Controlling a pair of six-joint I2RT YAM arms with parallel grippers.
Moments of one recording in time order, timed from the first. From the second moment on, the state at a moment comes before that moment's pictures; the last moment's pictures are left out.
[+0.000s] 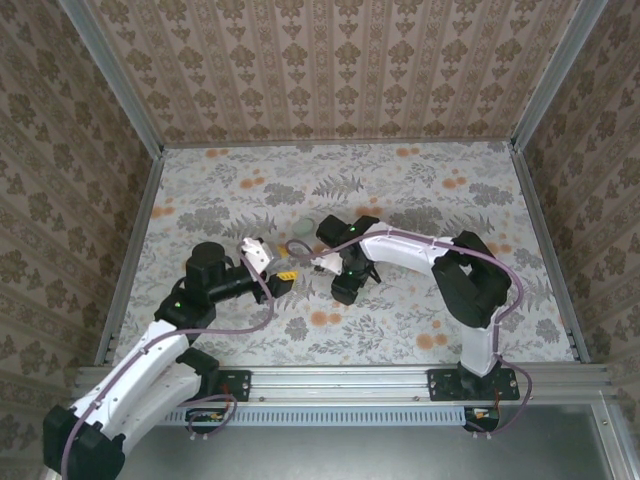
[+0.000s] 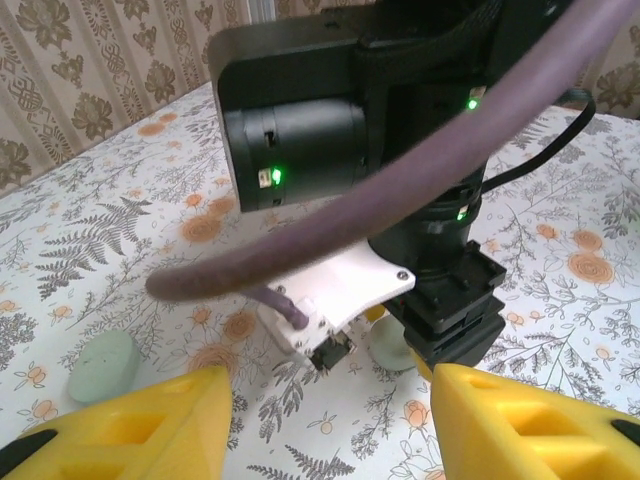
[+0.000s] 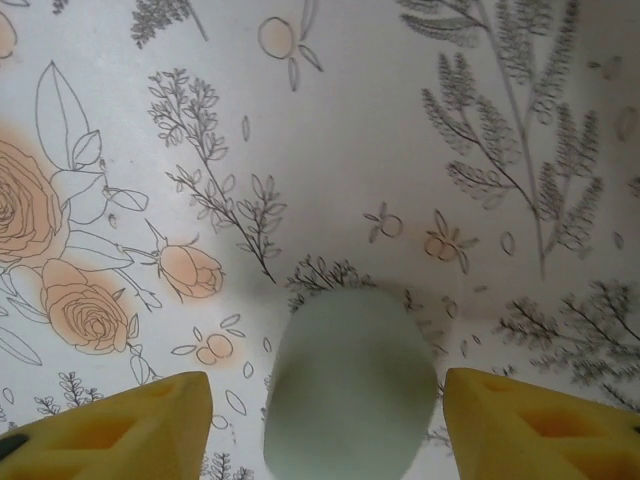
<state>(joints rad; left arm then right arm) -0.53 0.72 0.48 -0.11 0.57 0.23 0.76 1.88 1.34 -0.94 -0.06 -0.28</state>
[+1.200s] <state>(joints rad) -0.87 1.98 1.42 -0.79 0.56 1.30 0.42 1.07 0.70 -0.79 -0.08 0.52</state>
